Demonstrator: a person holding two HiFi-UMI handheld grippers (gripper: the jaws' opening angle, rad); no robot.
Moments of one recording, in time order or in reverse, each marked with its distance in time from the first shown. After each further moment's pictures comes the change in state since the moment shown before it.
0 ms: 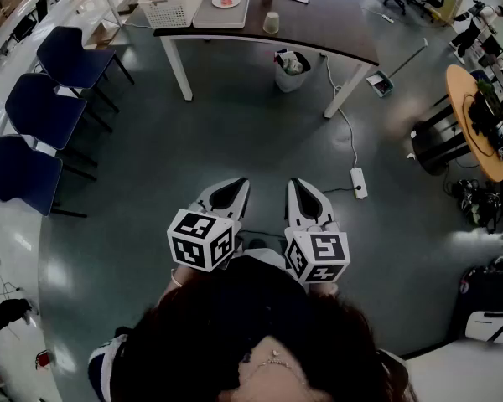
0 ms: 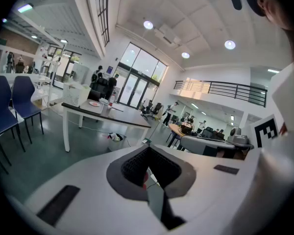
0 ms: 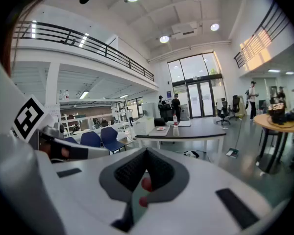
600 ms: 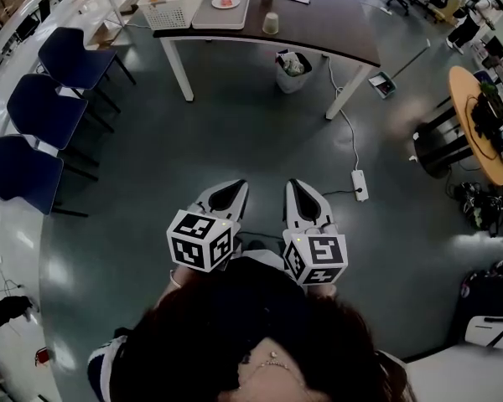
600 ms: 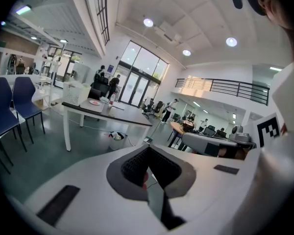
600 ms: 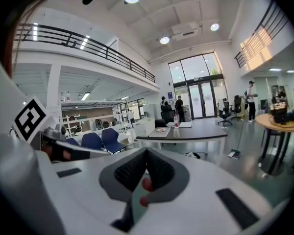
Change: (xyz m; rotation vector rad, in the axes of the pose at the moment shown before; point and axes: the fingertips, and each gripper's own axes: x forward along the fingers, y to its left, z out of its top) left arm 0.016 -0.007 -0.004 0.004 0.022 0.022; right arm 0.001 -0.017 0.003 0.000 -0.017 0.021
